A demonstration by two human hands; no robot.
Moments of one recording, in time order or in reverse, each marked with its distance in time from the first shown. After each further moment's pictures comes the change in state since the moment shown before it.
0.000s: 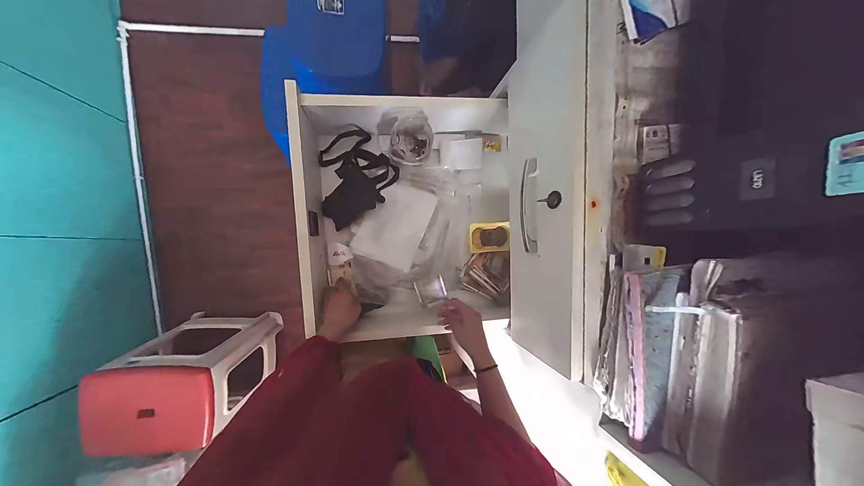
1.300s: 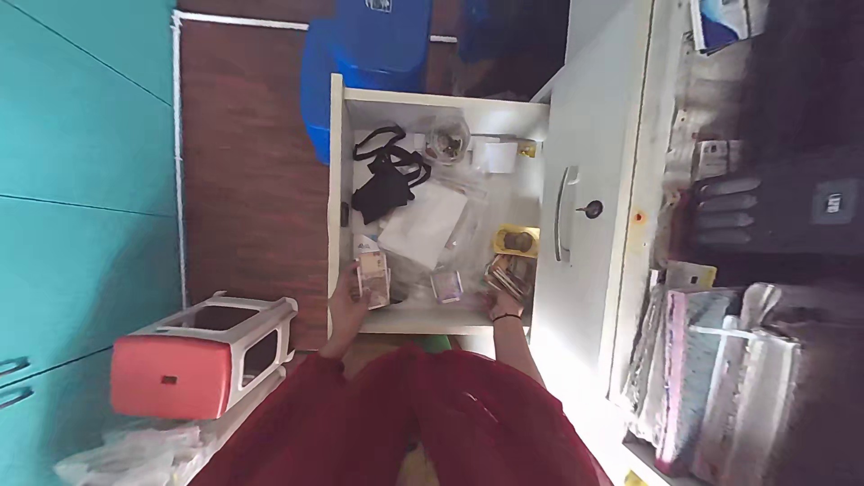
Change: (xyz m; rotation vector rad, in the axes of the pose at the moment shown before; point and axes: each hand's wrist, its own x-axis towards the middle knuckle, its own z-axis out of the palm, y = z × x) left_hand -0.055 -0.011 -0.014 -0.765 0.360 0.172; right_hand 0.081 0.009 -0.014 0.768 0.575 0.637
